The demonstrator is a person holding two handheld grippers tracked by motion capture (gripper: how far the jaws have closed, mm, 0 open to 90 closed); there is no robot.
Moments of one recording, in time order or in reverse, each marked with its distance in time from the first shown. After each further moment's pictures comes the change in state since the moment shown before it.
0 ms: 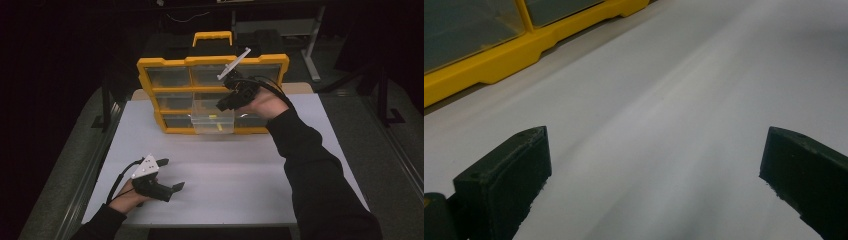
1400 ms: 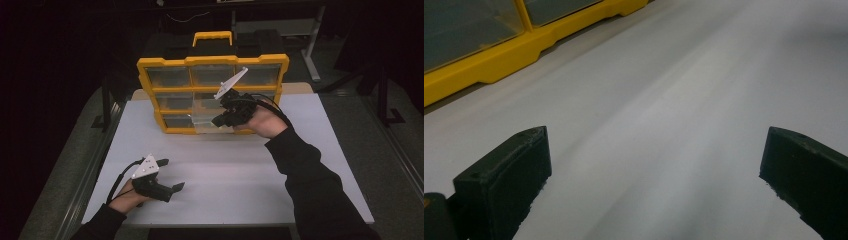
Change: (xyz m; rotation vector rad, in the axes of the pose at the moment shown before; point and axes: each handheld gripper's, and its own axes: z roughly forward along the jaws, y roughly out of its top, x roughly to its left) left arm -0.001 0.000 0.000 0.000 0.000 0.003; right arm 0.036 -0.020 0.010 -0.025 0.068 -0.063
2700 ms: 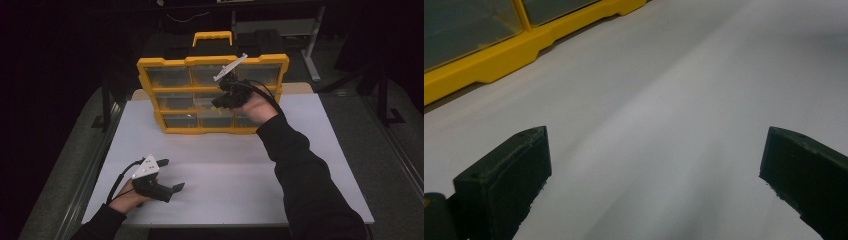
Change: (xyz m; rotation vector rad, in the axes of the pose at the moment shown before) left arm 0.000 0.000 0.000 0.002 -0.004 0.002; right arm -0.043 0.016 0.014 -0.062 -0.125 0.091
